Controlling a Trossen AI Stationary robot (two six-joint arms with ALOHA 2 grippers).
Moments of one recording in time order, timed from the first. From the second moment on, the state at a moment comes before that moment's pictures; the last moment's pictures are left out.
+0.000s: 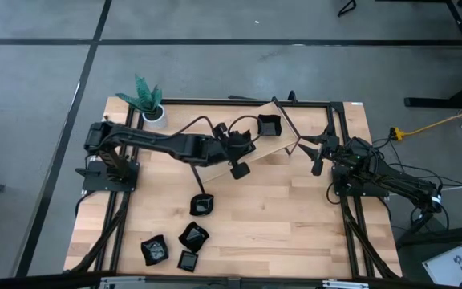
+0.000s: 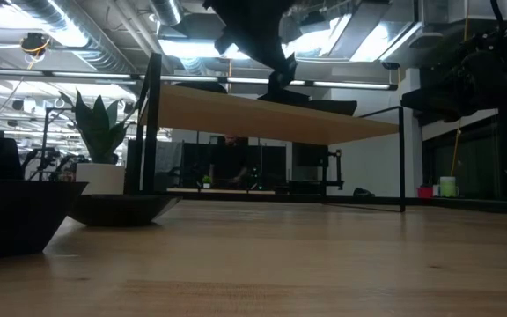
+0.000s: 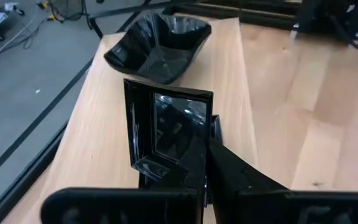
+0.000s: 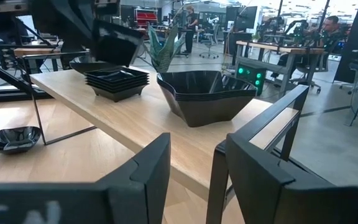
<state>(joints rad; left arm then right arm) -0.04 1.72 1.46 -0.46 -0.54 -0.27 -0.40 0.00 0.03 -0.03 0.01 -0.06</state>
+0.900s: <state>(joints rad) -0.03 1.72 1.46 -0.47 -0.54 -0.26 -0.40 0.00 0.03 -0.03 0.01 -0.06</state>
